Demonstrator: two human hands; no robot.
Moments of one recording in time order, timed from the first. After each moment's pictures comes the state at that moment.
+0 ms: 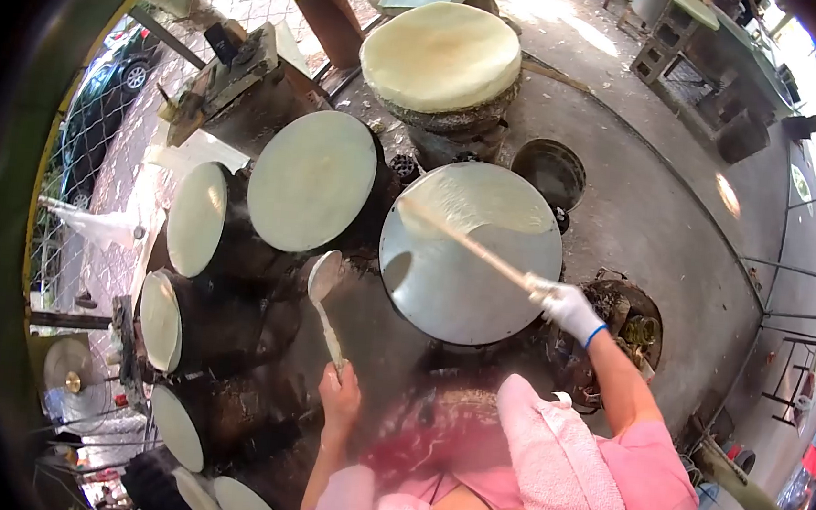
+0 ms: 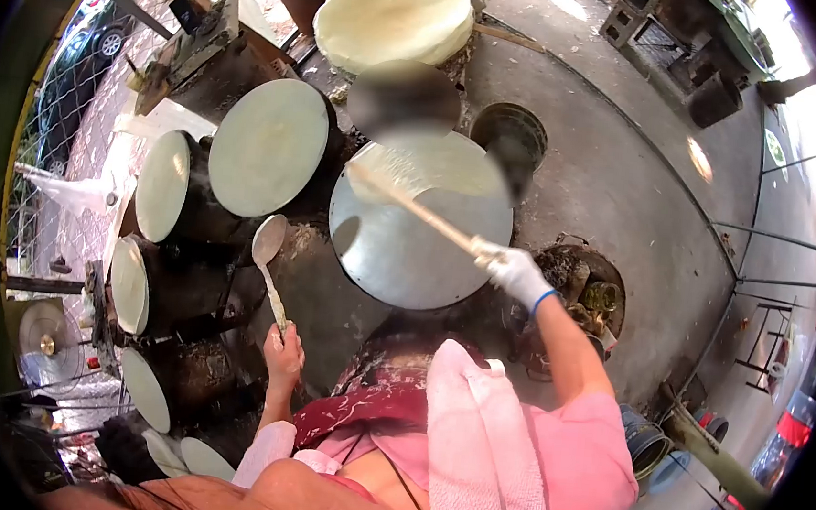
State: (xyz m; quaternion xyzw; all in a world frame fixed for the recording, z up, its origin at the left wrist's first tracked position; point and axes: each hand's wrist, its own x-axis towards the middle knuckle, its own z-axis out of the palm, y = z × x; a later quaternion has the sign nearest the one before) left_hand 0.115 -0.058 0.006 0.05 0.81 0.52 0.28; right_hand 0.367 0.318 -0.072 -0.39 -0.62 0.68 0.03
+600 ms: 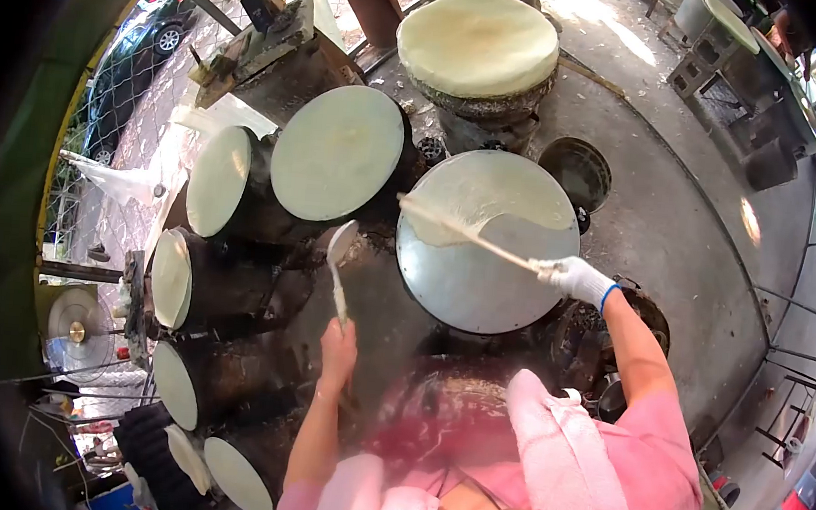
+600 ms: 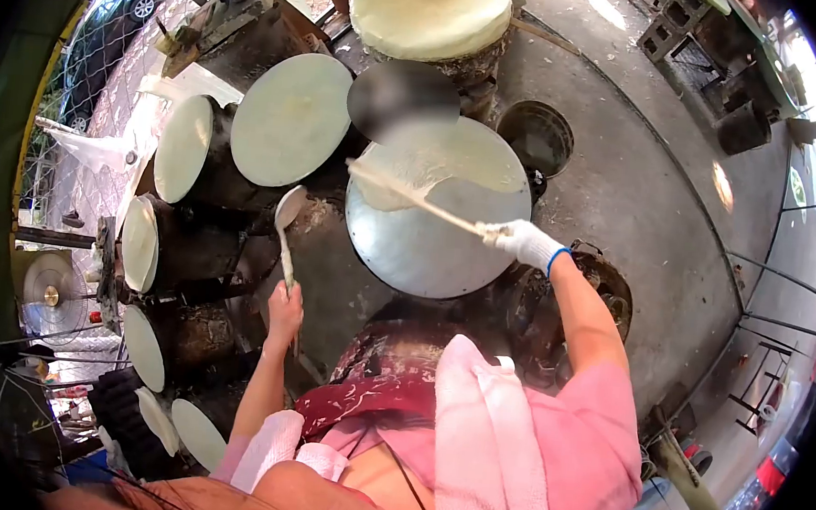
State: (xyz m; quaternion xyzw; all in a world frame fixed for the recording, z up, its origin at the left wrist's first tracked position) left_hand 0.083 -0.052 -0.026 0.16 0.92 0.32 0.17; right_hand 0.331 0.375 -0.069 -0.29 -0.68 0.66 -0.13
